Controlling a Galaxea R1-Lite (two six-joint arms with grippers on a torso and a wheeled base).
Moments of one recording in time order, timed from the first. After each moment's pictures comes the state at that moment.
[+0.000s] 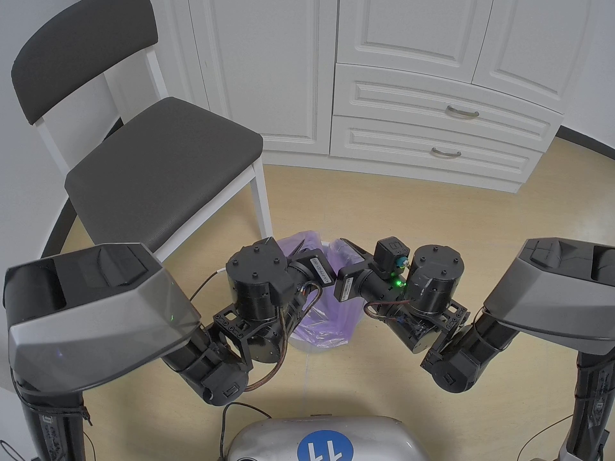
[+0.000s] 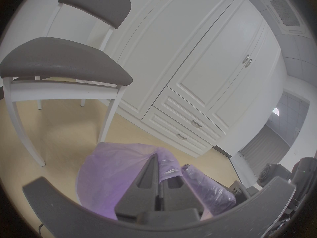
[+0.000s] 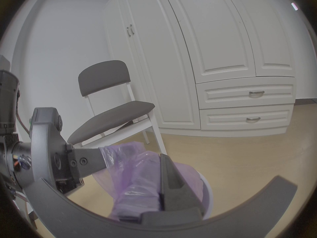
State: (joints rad) left arm -0.74 2.23 -0.91 -1.34 0.41 -0.53; right arm 0.69 2.24 -0.86 -1.47 -0.21 0.06
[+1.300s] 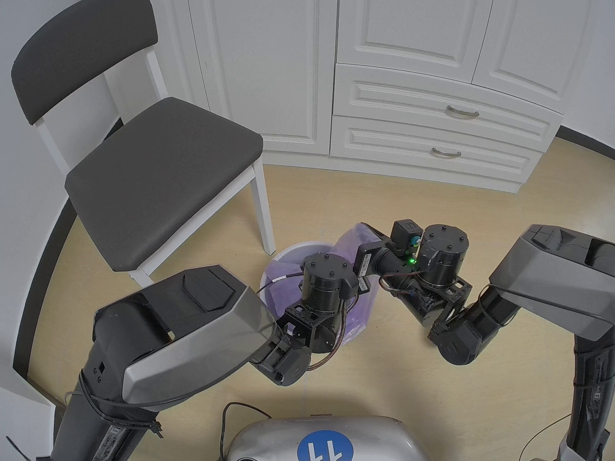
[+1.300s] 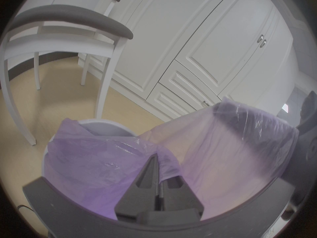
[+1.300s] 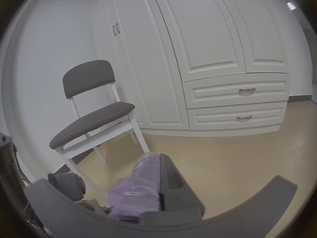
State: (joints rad) left arm -0.79 2.52 -1.36 -1.02 0.41 -0.61; right arm 0.56 2.29 -0.97 -1.39 -0.19 0.09
